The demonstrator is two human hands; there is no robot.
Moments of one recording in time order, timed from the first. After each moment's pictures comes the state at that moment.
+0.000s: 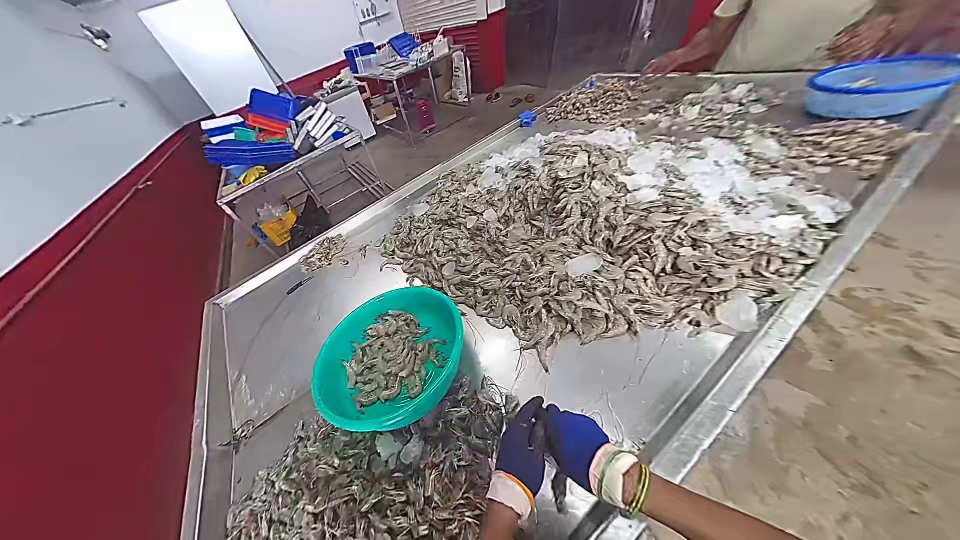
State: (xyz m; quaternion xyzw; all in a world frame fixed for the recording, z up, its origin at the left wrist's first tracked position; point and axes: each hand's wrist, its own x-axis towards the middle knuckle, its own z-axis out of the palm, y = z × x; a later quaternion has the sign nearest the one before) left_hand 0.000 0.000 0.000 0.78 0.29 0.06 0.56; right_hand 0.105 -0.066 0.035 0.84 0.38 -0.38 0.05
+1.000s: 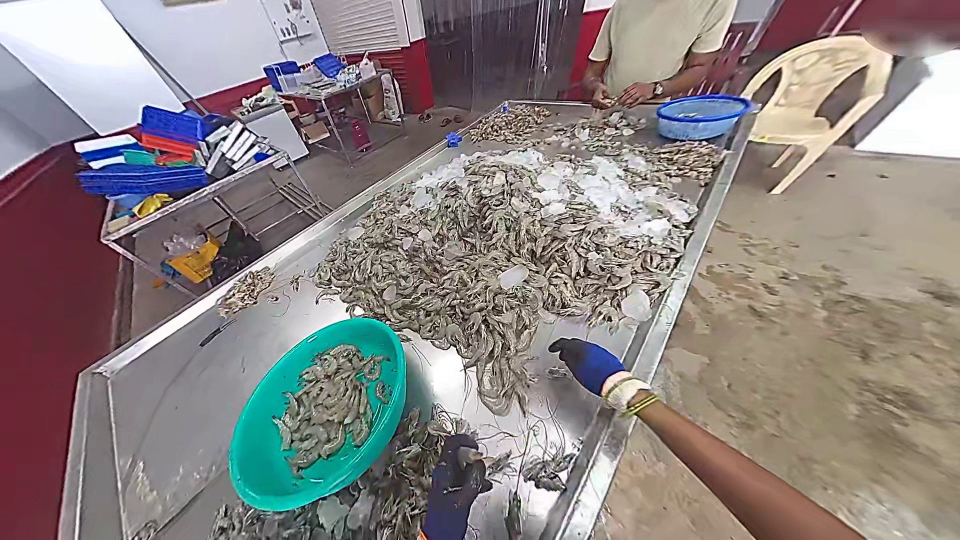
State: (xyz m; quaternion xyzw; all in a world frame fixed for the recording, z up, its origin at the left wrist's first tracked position) left_hand -0.028 0.010 0.018 0.64 0.26 0.16 0.70; right_hand 0.286 -0.125 0.013 0.90 0.32 -0.26 -0.16
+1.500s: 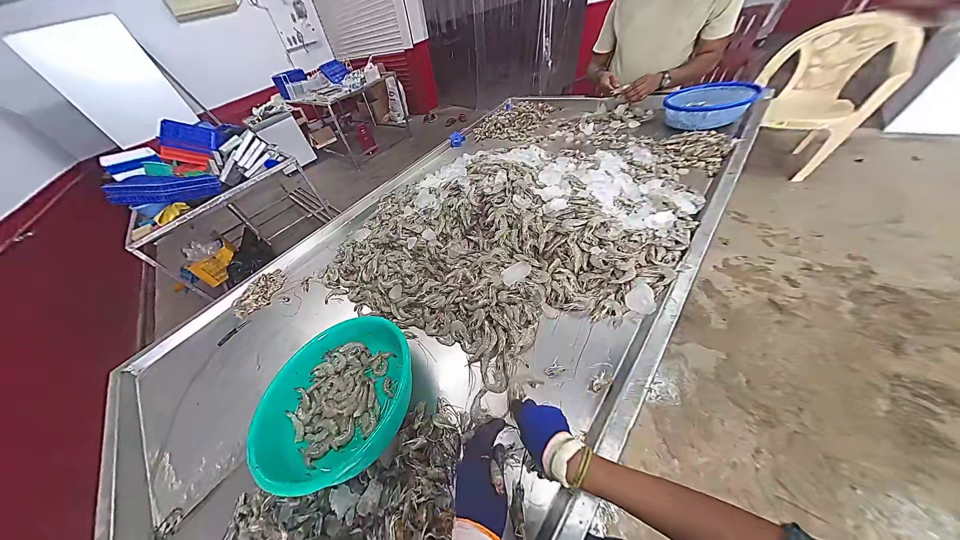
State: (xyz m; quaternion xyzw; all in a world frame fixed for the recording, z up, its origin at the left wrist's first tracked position) left_hand -0.003 -0.016 0.014 0.85 0.28 0.05 0.44; right_hand 0.136 -0.076 0.017 0.89 0.28 -0.37 -0.01
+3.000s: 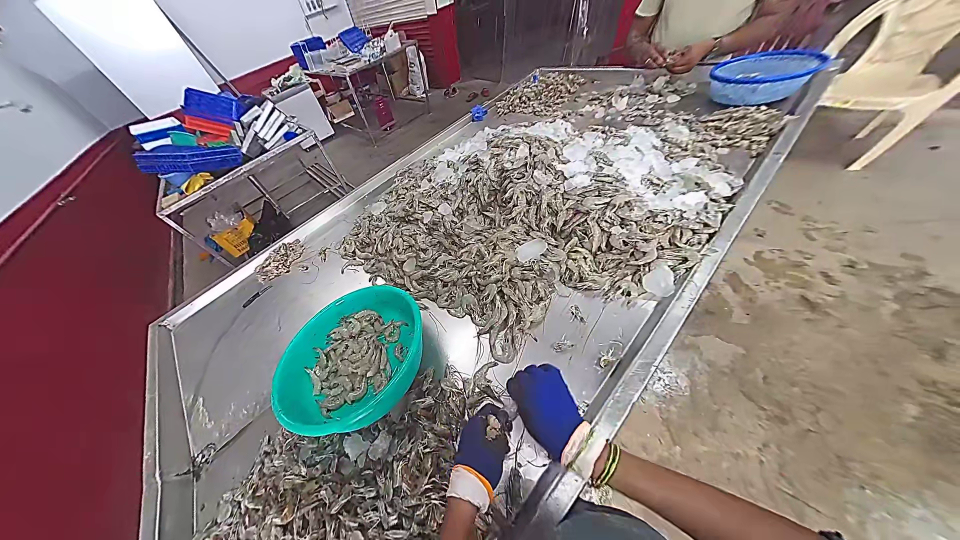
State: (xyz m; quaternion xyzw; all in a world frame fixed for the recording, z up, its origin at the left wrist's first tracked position) left_hand -0.013 -0.017 0.037 0.76 0.37 -0.06 0.53; right_hand 0.119 -0.096 0.041 0.86 0.49 -0.18 -0.02
